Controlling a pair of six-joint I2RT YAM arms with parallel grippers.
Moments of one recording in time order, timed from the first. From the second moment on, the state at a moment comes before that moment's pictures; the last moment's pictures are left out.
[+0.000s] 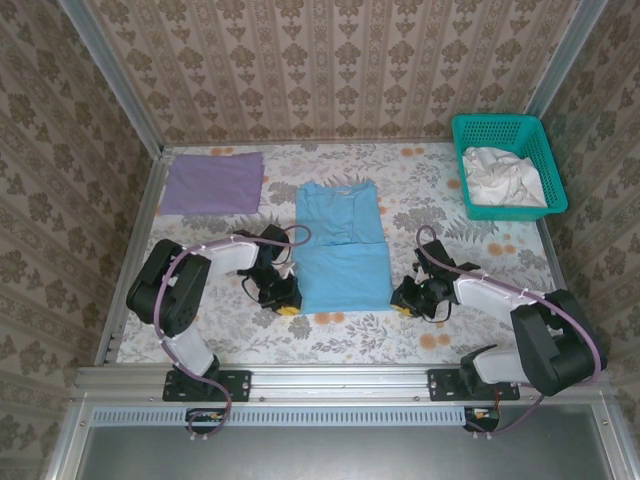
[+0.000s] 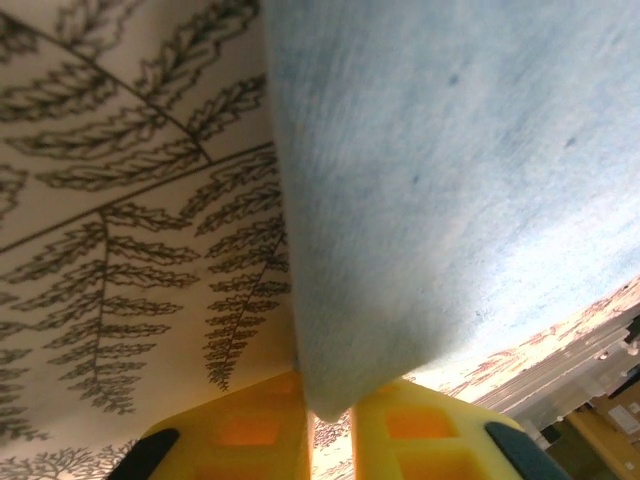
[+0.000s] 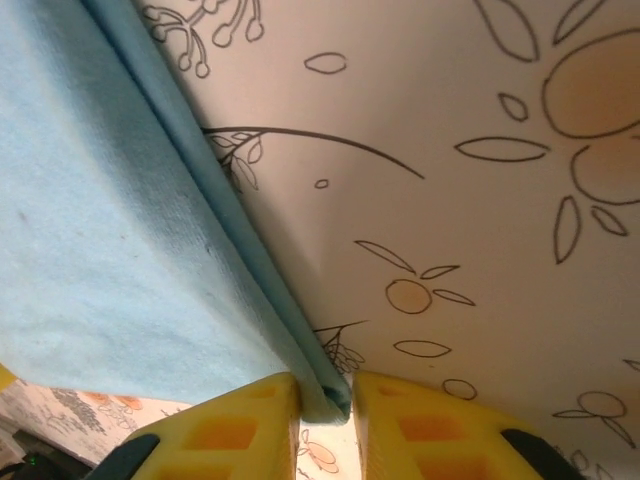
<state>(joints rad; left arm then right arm) -0.56 1.72 0.89 -0.79 0.59 -0.44 0.34 1.34 0.52 -0.43 -0.42 0.83</state>
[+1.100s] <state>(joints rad) -0.50 1.32 0.88 -0.98 0.83 -0.33 0.61 0.71 0.44 -0.69 -0.40 1.06</state>
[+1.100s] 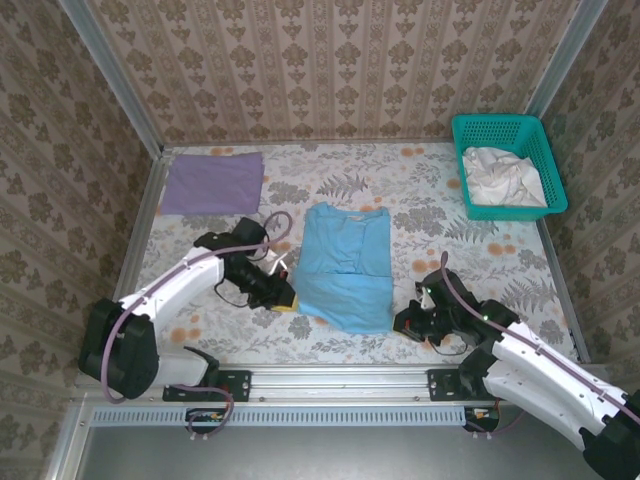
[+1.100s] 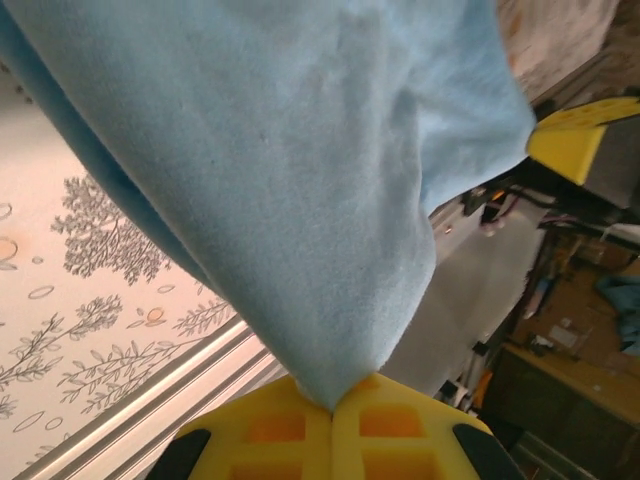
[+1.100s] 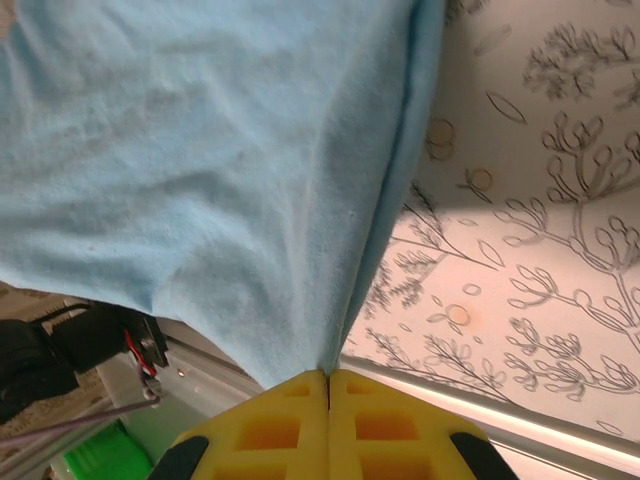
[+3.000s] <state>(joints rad) -0.54 2.04 1.52 -0.76 0.65 -0.37 0.38 1.76 1.06 -0.40 -0.52 0.95</state>
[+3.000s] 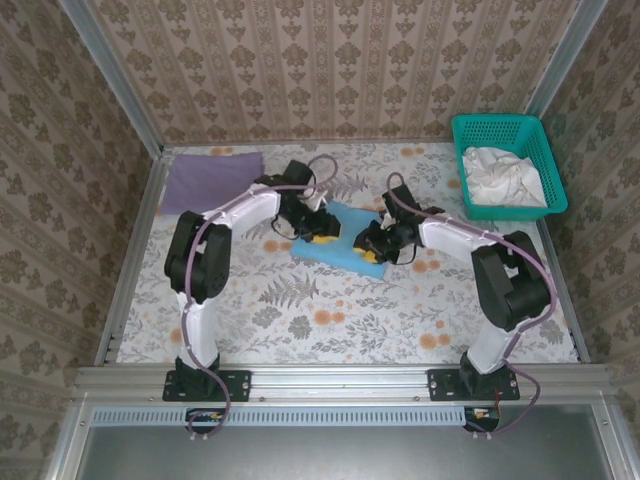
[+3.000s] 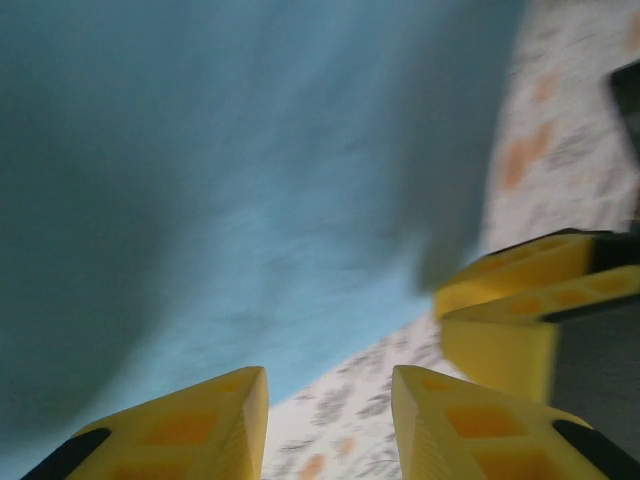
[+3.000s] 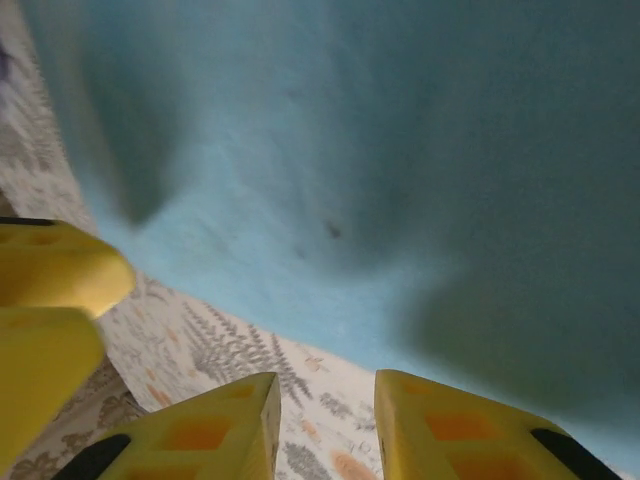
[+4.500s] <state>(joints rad) -0.45 2.27 1.77 -0.81 0.59 -0.33 0.25 1.97 1.16 -0.26 -0.53 0.92</state>
